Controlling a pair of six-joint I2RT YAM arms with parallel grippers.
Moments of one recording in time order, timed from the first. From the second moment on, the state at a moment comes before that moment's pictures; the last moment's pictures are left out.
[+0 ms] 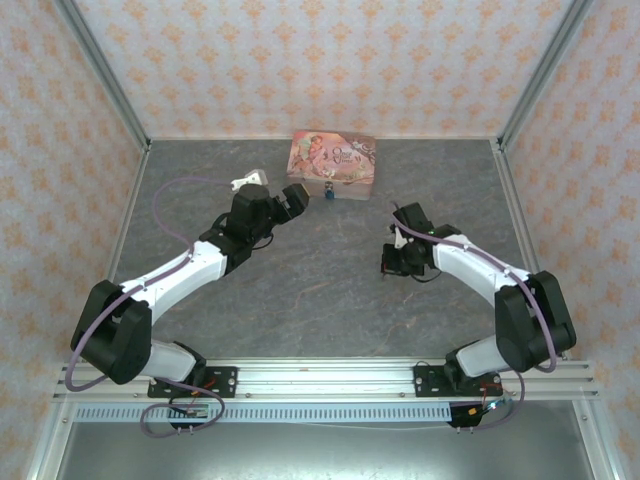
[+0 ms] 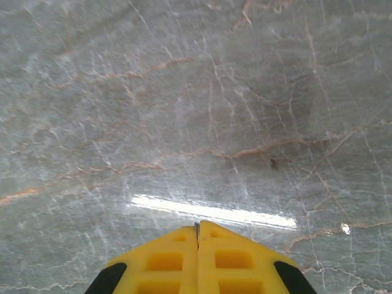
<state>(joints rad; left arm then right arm) -0.46 1.39 0.89 0.05 -0.10 -0.88 0.39 1.43 0.86 -0.64 -0.20 0.46</state>
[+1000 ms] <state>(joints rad) -0.56 1.51 0.97 0.59 0.11 -1.09 0.38 1.31 1.01 0.13 -0.41 1.29</state>
